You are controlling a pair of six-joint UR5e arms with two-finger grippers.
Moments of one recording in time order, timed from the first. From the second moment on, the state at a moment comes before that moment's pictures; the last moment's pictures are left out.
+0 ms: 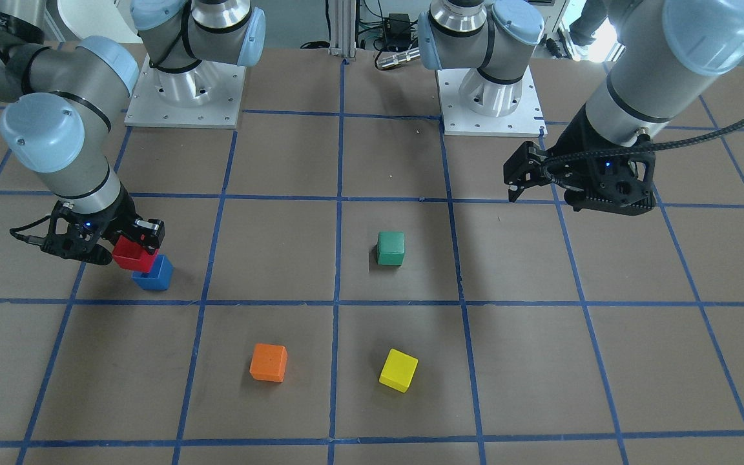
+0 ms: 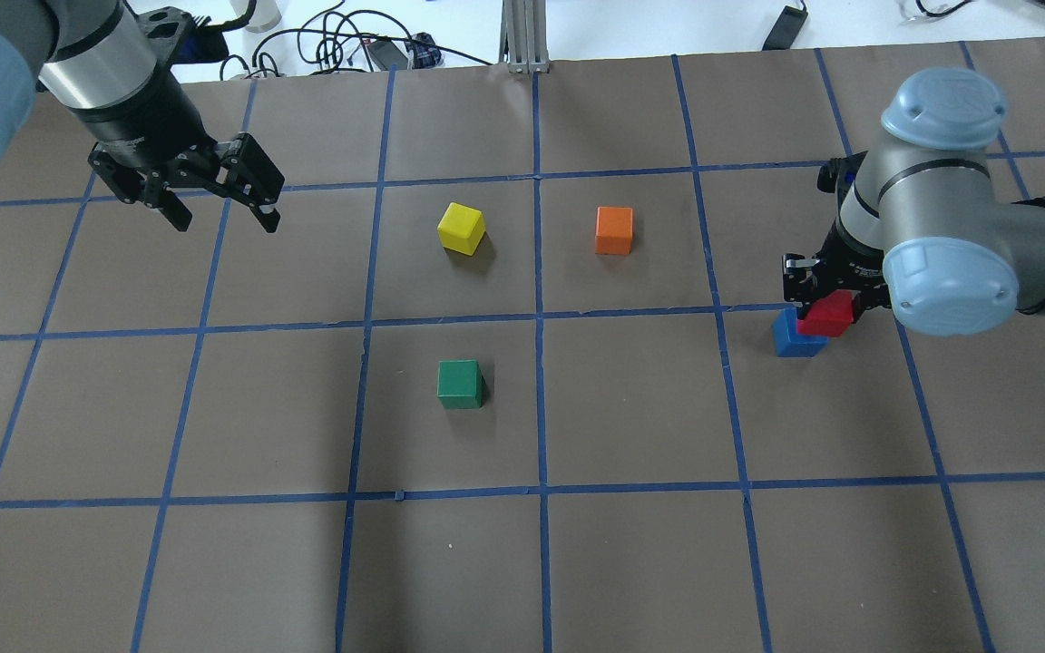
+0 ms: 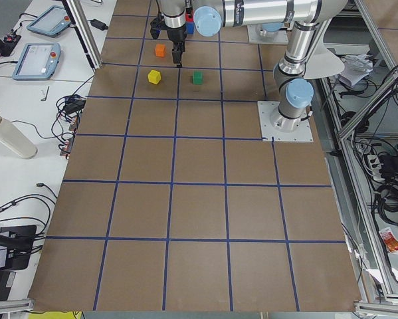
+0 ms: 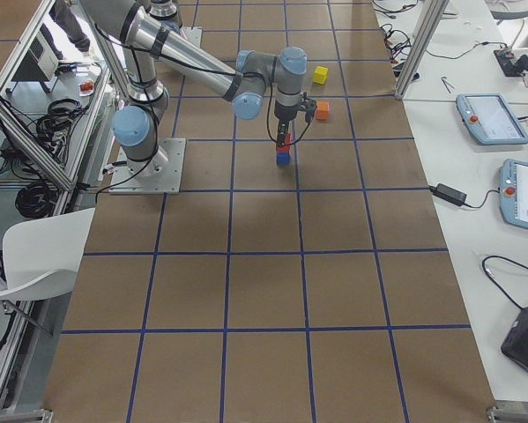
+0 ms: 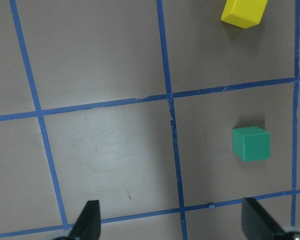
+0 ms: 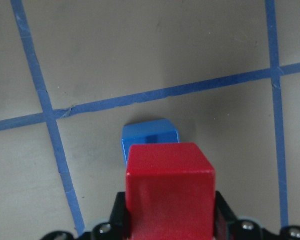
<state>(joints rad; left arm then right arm) -1.46 -1.66 -1.54 -1.60 1.53 0.22 1.40 -1.43 1.99 -2.09 -1.65 0.01</state>
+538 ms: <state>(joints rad) -1.47 -1.66 -1.54 -1.60 1.53 0.22 1.40 -1.42 2.00 -2.10 -1.63 0.01</state>
